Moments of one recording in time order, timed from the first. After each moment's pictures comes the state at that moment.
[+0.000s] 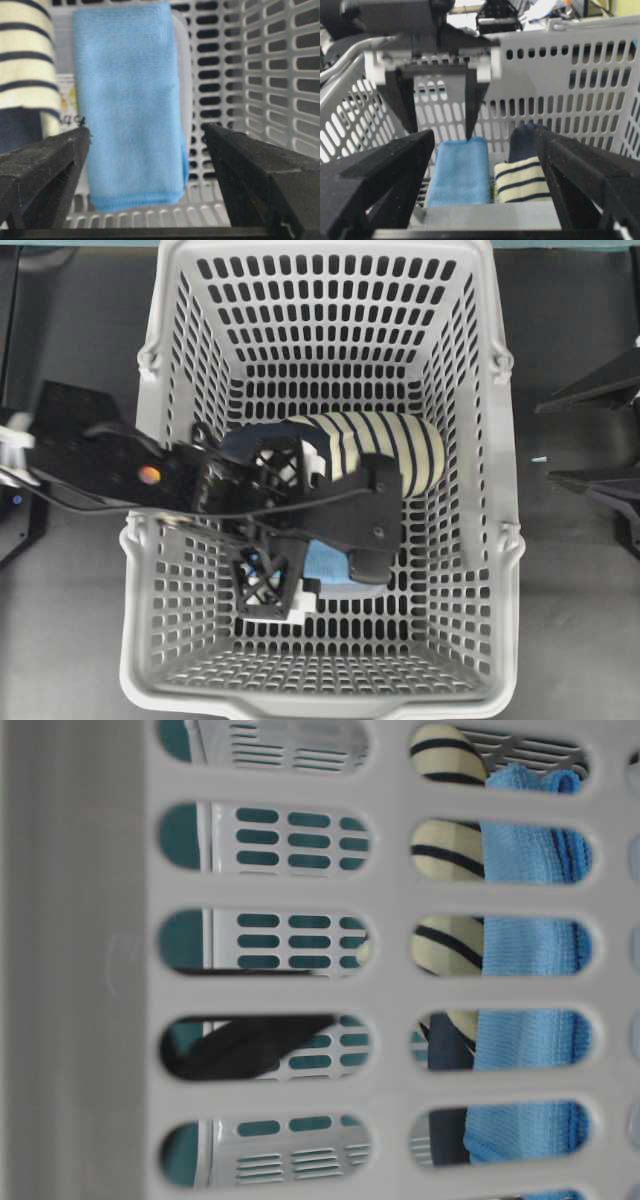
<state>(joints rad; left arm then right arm) -0.17 0.06 0.07 0.04 0.84 -0.12 0.03 -0.98 1.05 0.02 0.06 0.07</state>
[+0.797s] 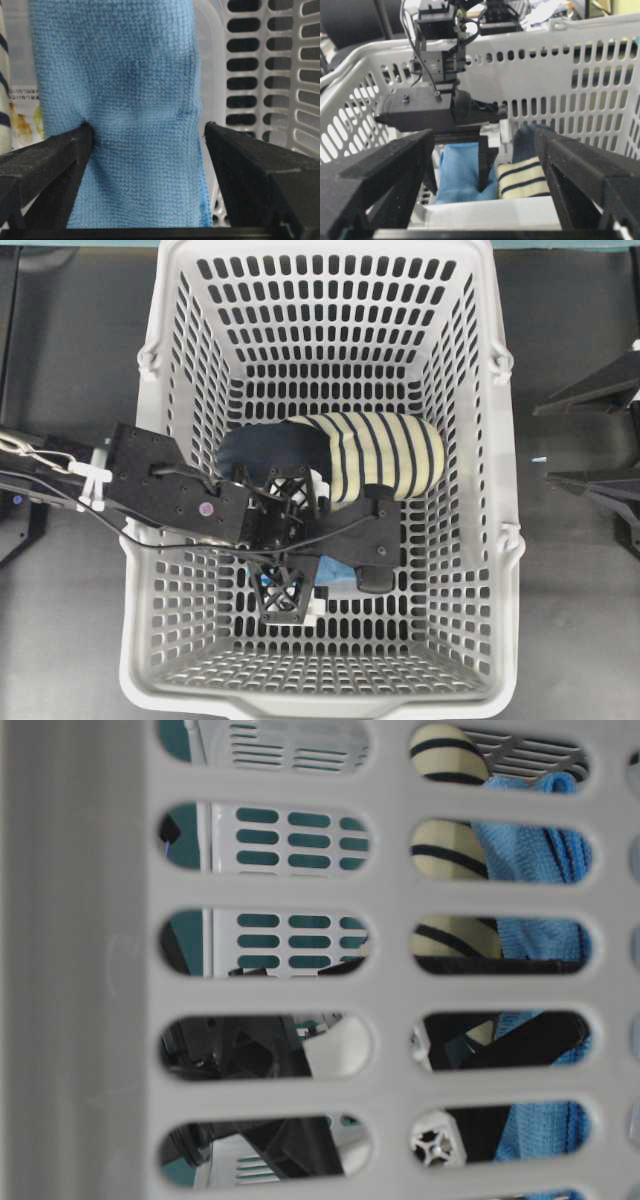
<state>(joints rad) -0.17 0.17 0.22 0.04 0.68 -0.16 0.03 -0.99 1.08 0.02 0.01 0.10</state>
